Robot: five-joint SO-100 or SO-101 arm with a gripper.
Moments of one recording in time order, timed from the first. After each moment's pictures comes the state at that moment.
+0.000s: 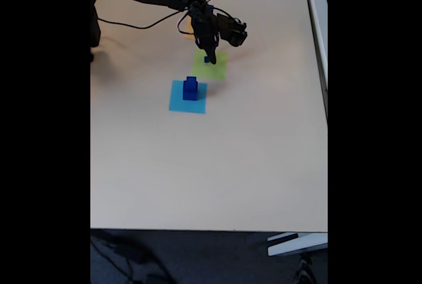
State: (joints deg) arm 3.4 61.5 75.9 53.7 86.1
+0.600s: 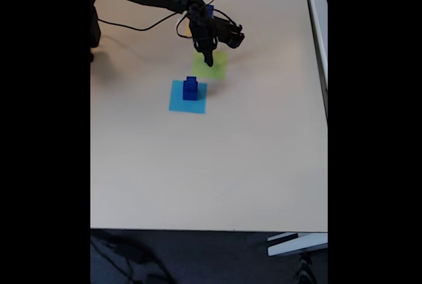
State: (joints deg) arm 5.2 62.0 76.0 58.1 78.6
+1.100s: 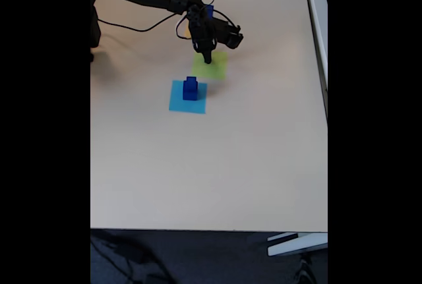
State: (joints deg) arm 5.4 62.0 76.7 58.1 76.8
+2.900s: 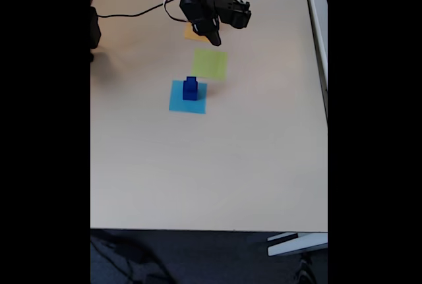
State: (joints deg) arm 11.7 76.6 69.0 68.0 77.5
